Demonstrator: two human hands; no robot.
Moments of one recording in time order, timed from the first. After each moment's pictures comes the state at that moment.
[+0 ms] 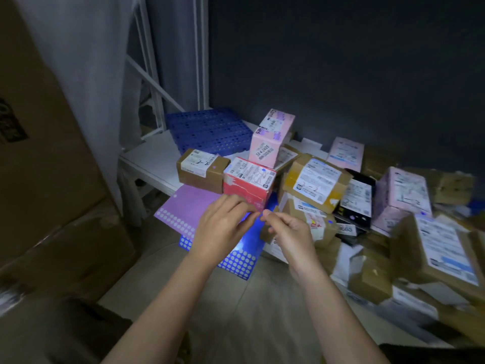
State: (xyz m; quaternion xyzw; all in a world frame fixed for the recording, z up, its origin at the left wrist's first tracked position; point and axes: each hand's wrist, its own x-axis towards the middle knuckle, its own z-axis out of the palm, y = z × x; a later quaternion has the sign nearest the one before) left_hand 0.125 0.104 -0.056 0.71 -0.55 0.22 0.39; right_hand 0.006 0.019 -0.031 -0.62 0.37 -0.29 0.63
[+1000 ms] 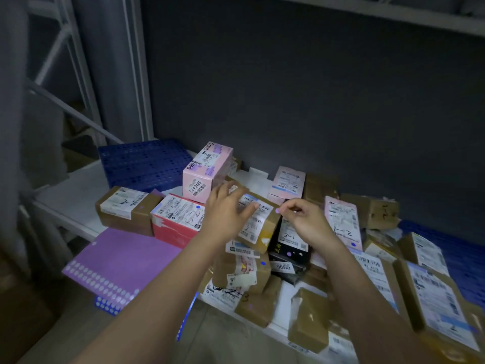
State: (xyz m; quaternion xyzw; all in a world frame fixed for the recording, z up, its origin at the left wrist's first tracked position) left_hand 0.096 -0.076 -0.002 0.79 -0.49 -0.04 0.38; right_hand -0.060 -0.171 0.030 -0.78 0.39 -0.24 0.42
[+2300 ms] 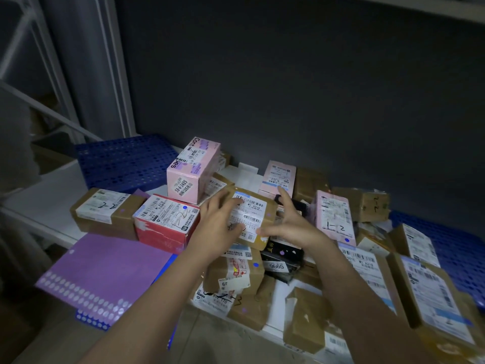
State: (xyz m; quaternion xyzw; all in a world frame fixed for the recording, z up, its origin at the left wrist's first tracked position) left_hand 0.094 -0.075 -0.030 0.76 -0.52 -0.10 0.38; right_hand -0.053 -0.190 0.005 -0.75 0.40 -0.10 0.53
